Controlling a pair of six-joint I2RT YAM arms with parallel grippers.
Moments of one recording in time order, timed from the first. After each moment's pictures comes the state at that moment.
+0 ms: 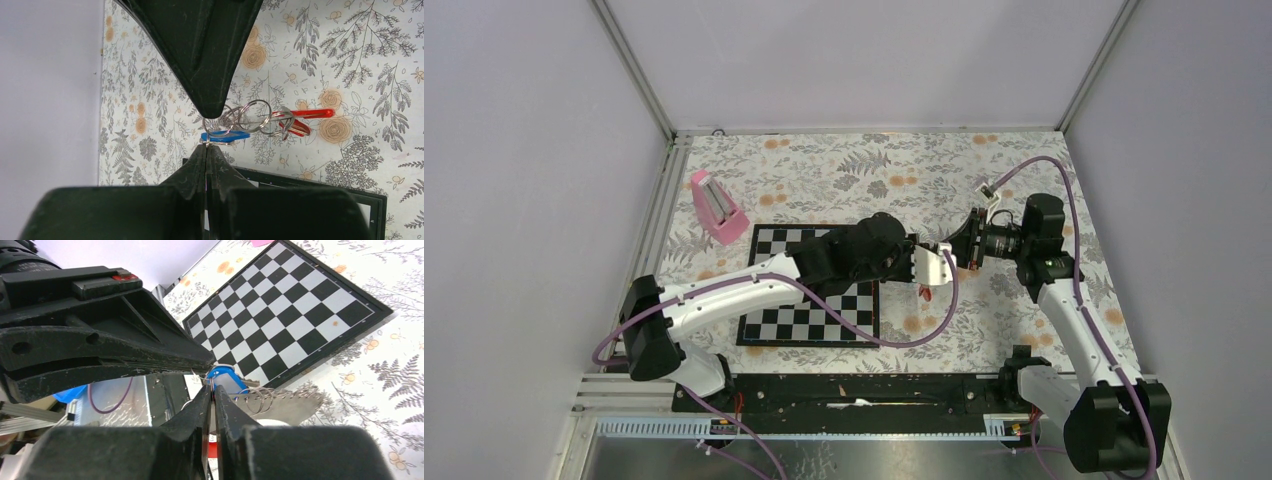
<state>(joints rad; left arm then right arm) -1.14 1.51 1.34 -0.36 -0.03 0.66 0.05 1.01 0.69 -0.08 -1.23 0.24</state>
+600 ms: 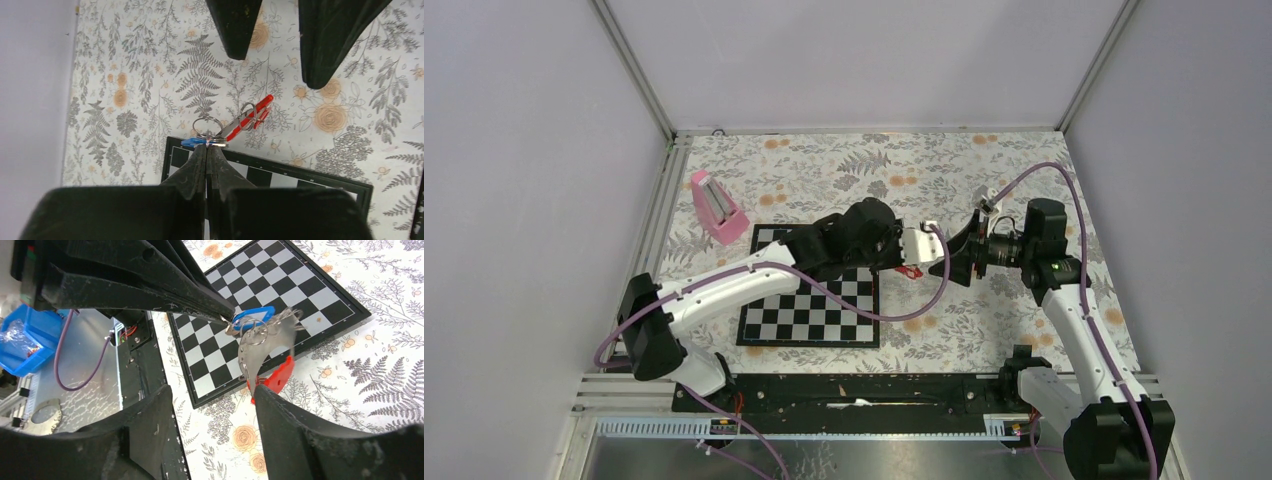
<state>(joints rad) -1.05 1.51 1.34 -0.42 0.02 0.57 0.05 0.95 0.72 -0.32 -1.22 -0.06</state>
